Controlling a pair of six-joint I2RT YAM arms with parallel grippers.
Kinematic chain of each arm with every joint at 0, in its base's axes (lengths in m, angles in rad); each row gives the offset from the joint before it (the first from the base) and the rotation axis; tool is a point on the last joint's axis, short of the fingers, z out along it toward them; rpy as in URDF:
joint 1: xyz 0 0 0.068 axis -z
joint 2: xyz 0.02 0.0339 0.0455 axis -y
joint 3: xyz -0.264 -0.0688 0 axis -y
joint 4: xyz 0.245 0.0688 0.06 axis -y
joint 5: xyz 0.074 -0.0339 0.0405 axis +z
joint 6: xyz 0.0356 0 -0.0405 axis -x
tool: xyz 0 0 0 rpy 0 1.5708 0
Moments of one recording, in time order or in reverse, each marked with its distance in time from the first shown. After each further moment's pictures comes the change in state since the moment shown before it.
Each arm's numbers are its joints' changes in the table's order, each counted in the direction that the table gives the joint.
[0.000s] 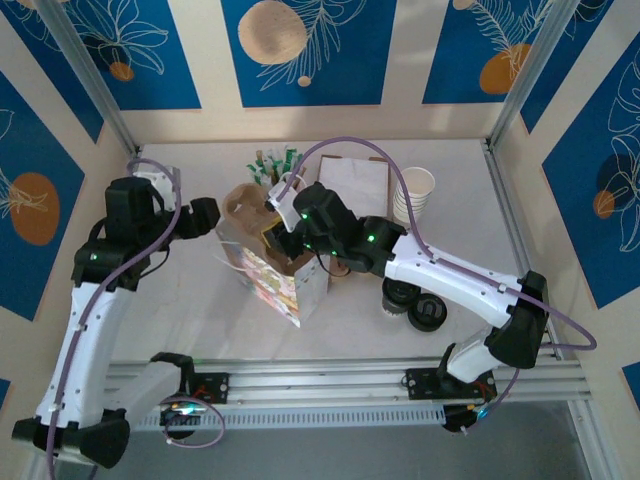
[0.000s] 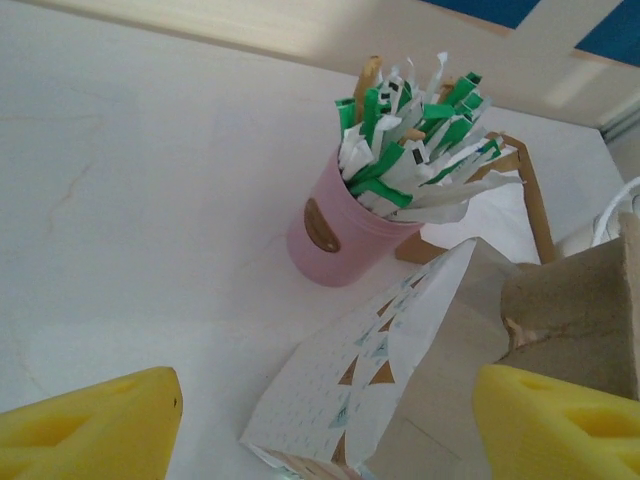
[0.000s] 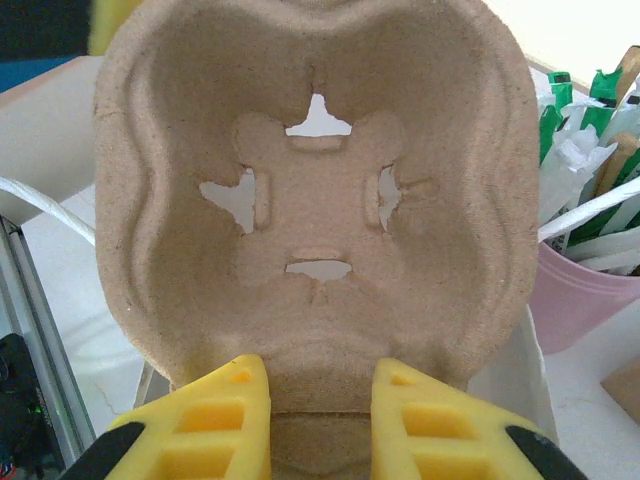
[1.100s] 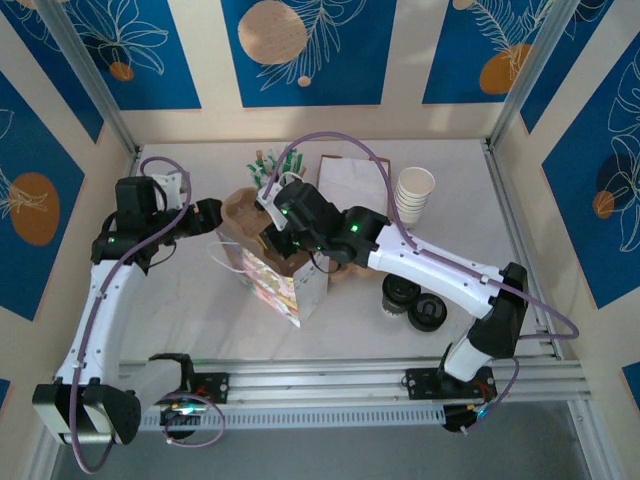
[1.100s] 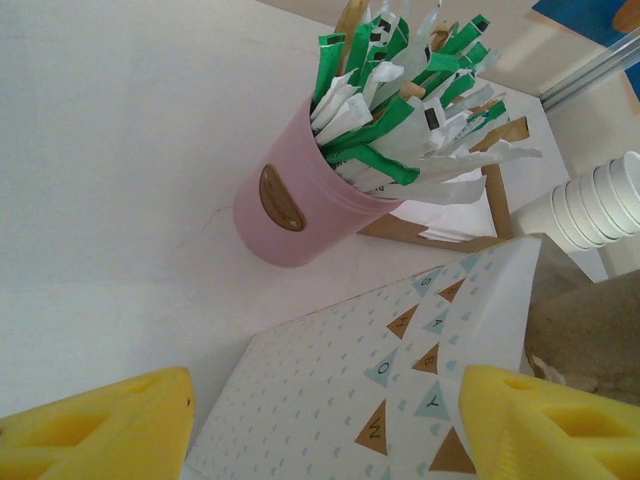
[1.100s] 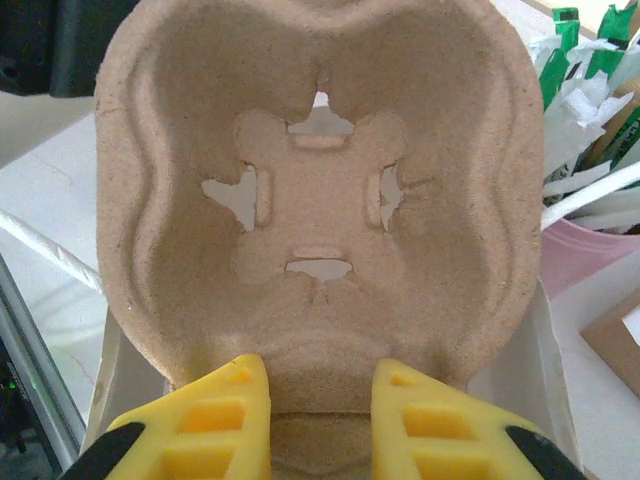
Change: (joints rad) left arm -0.127 -0.096 -0.160 0.186 -0.278 -0.015; right arm -0.025 -0.116 0.174 -0.204 -0.060 -0.023
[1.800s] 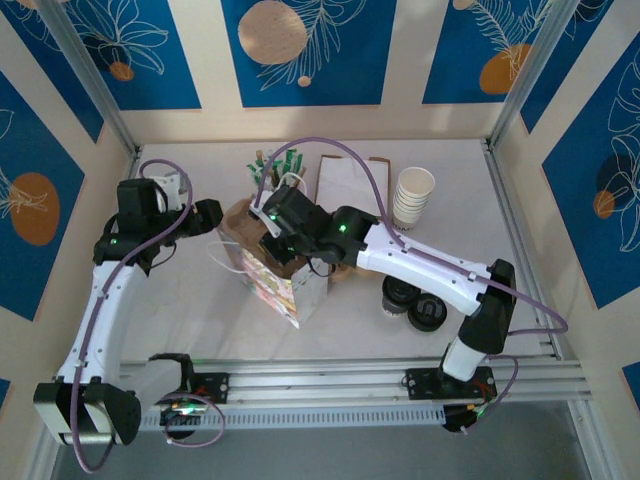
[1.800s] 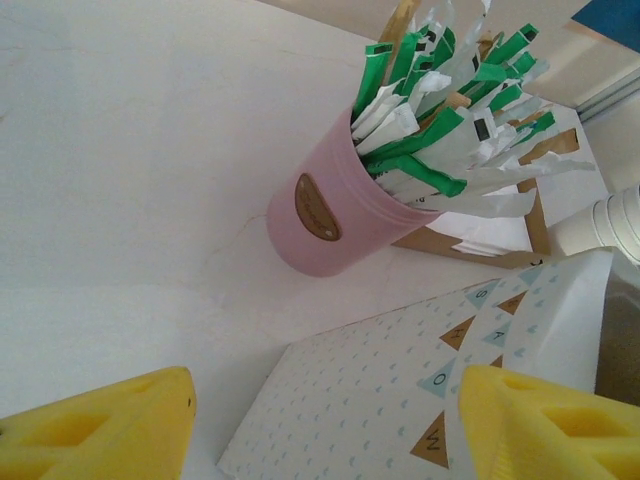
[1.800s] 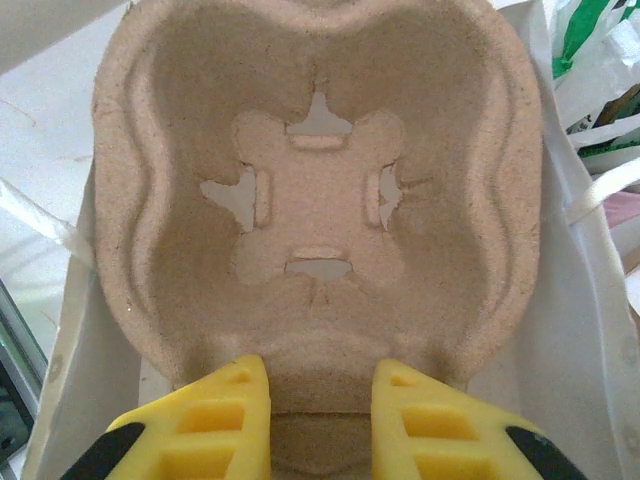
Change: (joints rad) left arm -0.002 0.003 -0.029 0.030 0.064 0.000; right arm -0.024 -0.062 0.066 -0.117 -0.038 0.011
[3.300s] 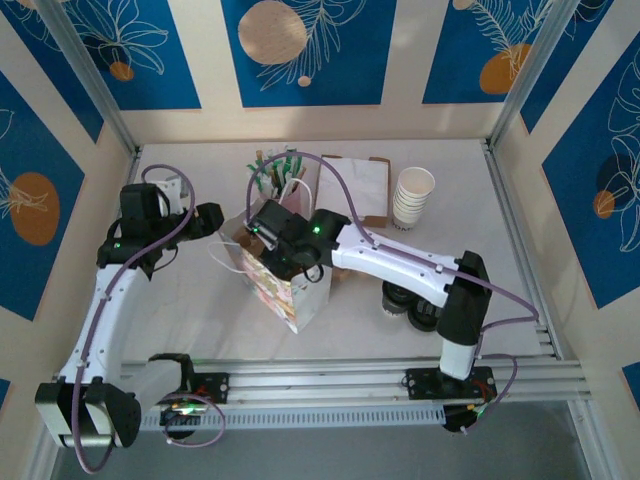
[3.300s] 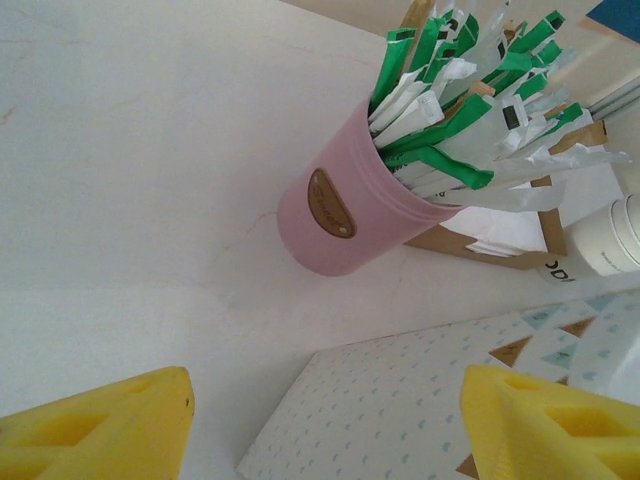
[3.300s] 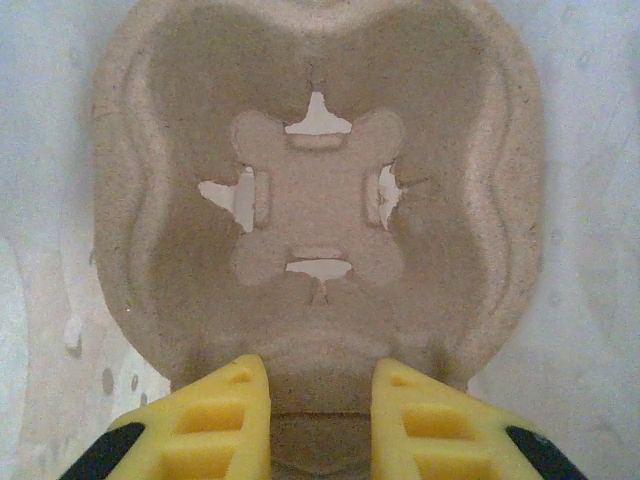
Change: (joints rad) left arm -0.001 0.016 -0.059 0.052 0.011 0.001; right arm -0.006 -0.143 0.057 -0.147 -0.037 -0.019
